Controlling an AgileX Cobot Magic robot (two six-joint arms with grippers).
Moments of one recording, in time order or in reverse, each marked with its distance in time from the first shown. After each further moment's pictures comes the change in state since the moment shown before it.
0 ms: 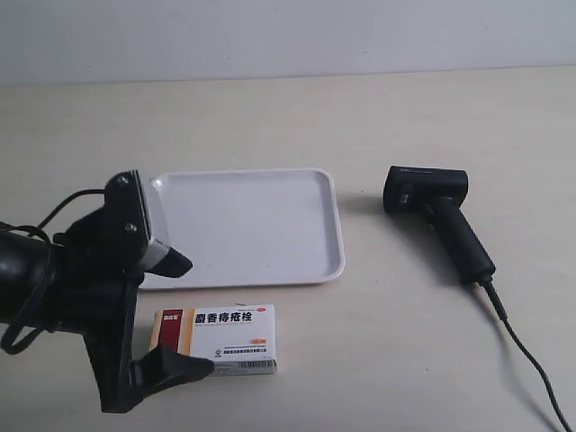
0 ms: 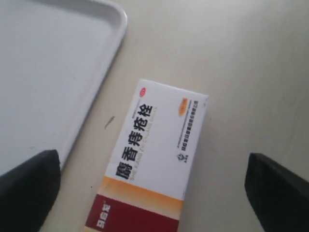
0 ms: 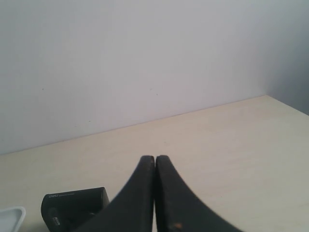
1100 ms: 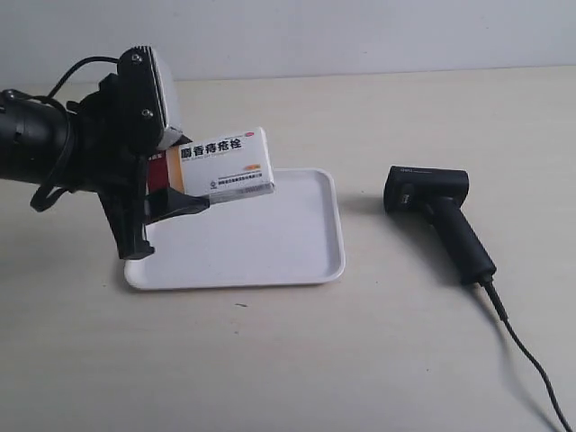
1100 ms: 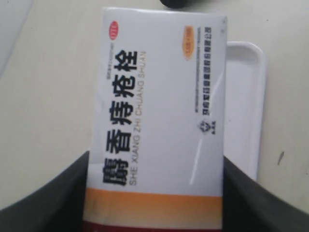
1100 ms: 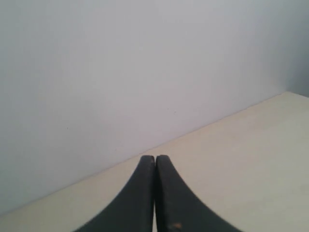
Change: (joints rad) left arm 0.088 0.063 -0.309 0.219 -0.082 0.068; right arm 0.000 0.040 -0.058 0.106 -0.044 0.106
